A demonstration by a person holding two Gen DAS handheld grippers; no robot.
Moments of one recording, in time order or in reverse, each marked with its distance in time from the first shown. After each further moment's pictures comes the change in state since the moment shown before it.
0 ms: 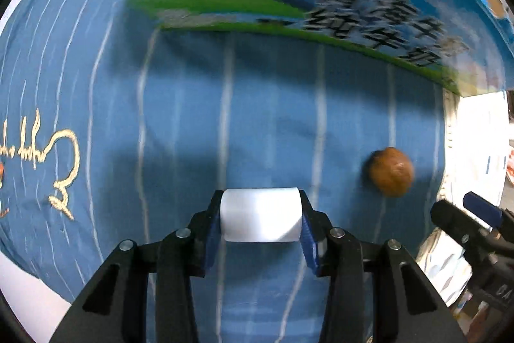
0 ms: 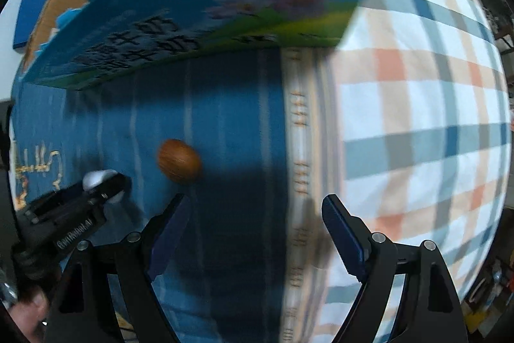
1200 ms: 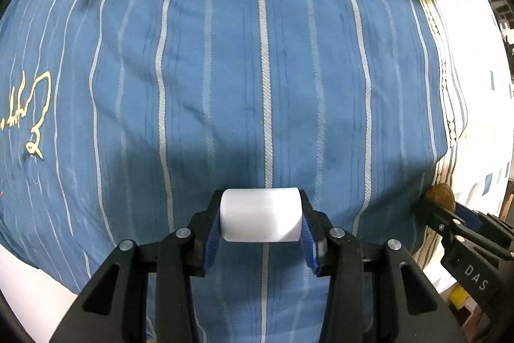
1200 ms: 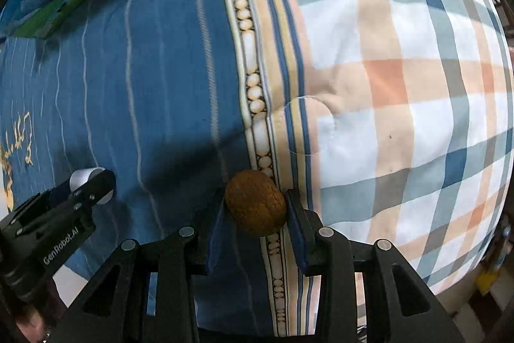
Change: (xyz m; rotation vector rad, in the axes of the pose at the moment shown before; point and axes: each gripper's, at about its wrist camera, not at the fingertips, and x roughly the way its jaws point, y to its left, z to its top) left arm 0.023 -0.046 -0.083 0.112 0.076 0.020; right arm 0.064 -0.022 -0.126 0.131 0.100 -0.006
